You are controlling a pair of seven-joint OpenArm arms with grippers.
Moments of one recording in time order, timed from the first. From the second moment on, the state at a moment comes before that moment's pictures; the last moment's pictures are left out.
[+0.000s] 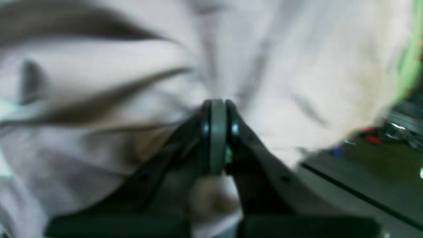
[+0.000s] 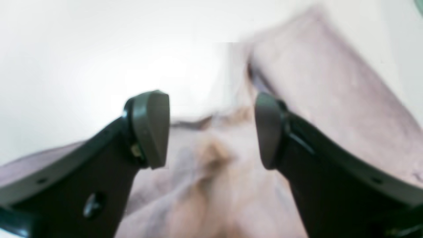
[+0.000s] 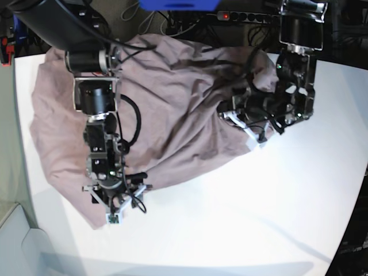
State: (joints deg) left arm -3.2 -12.4 4.3 86.5 -50.9 0.6 69.8; right arm 28.6 -2.5 4.7 51.2 -8.9 3.2 -22.3
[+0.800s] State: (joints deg) left arm -6.8 -13.1 -12.8 73.4 -53.2 0.7 62.6; right arm 25.5 -0.8 5.1 51.1 -8.8 3.2 -22.7
